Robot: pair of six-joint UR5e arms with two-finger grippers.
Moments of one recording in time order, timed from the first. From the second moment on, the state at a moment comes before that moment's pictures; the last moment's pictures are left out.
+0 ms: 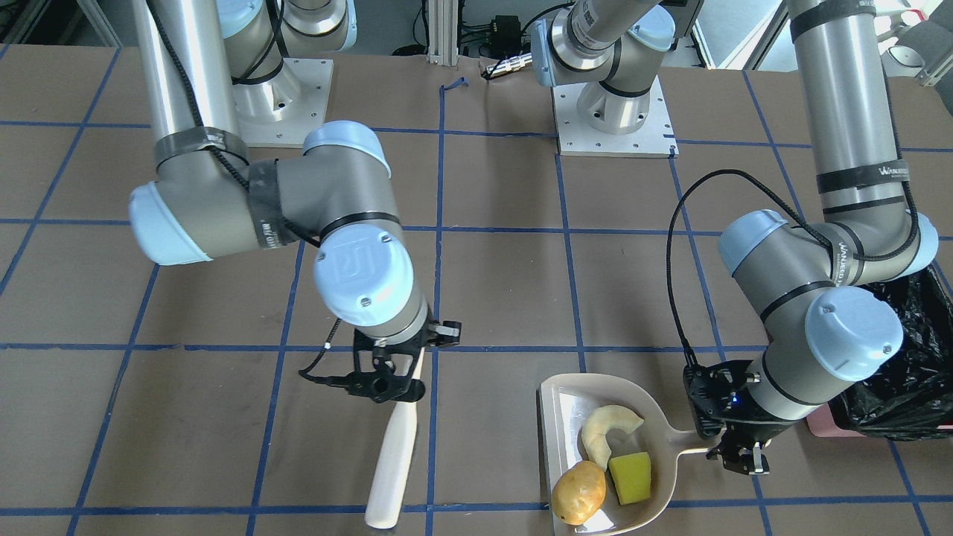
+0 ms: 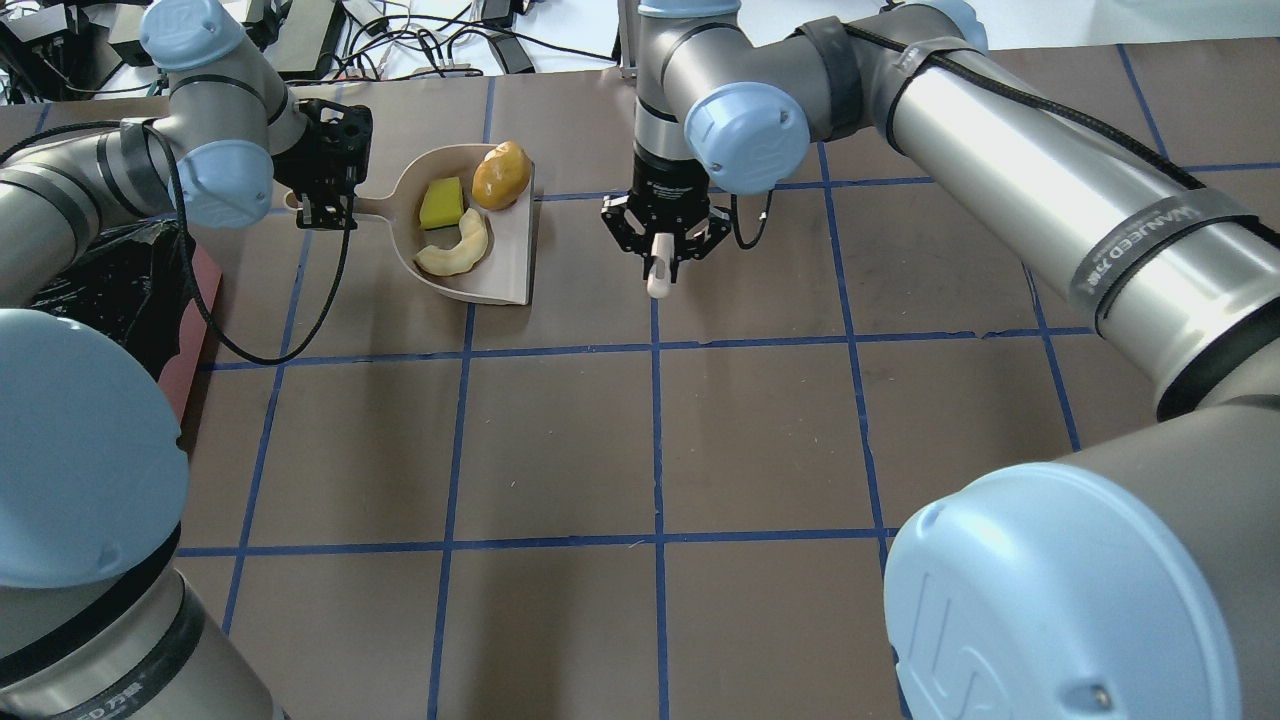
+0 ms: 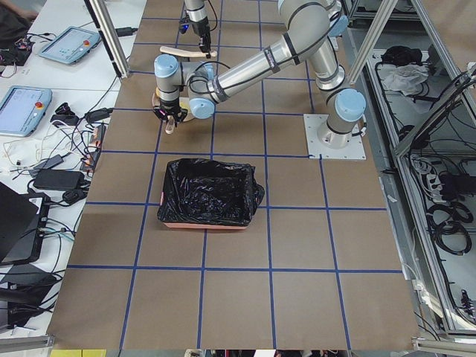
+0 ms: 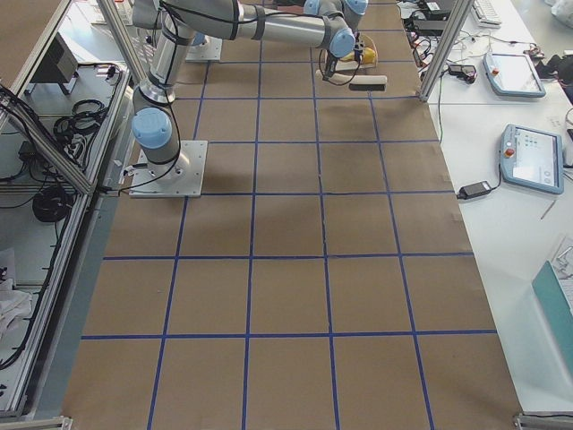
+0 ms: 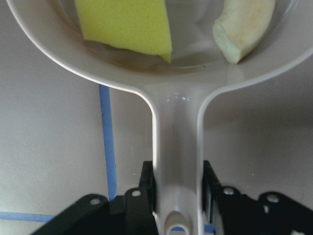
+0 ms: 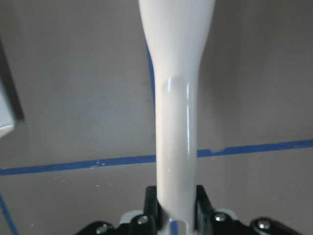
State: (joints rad) left arm -1.36 -2.14 -1.49 -0.95 1.54 1.78; right arm 1.81 -1.00 1.33 -1.73 -1.43 0.38
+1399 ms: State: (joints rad) left arm -1.14 -1.95 -1.45 -1.20 1.57 1.82; right arm 1.26 -1.26 1.69 -1.71 -1.60 -0.25
